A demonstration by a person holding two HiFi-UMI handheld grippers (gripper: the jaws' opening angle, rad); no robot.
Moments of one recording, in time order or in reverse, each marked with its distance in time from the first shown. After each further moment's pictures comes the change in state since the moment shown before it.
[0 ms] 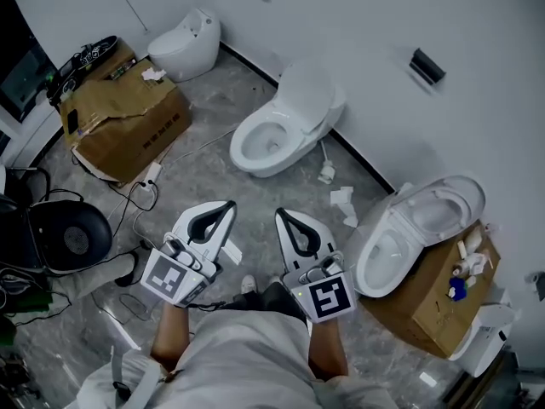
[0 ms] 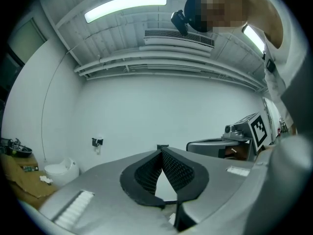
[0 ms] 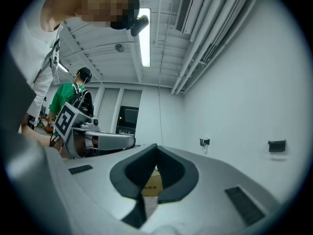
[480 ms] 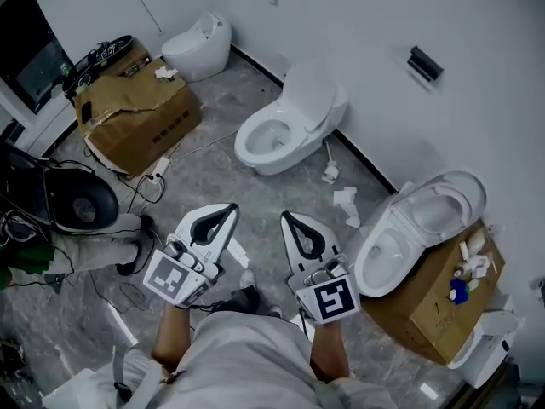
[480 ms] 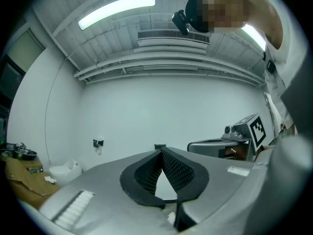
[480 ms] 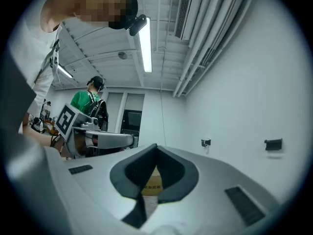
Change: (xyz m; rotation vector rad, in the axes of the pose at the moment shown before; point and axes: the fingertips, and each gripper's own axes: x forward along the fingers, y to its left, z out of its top) left arm -0.020 -0.086 0.004 0.038 0.012 0.037; right arm -0.089 0.008 0.001 0.016 -0.026 0.036
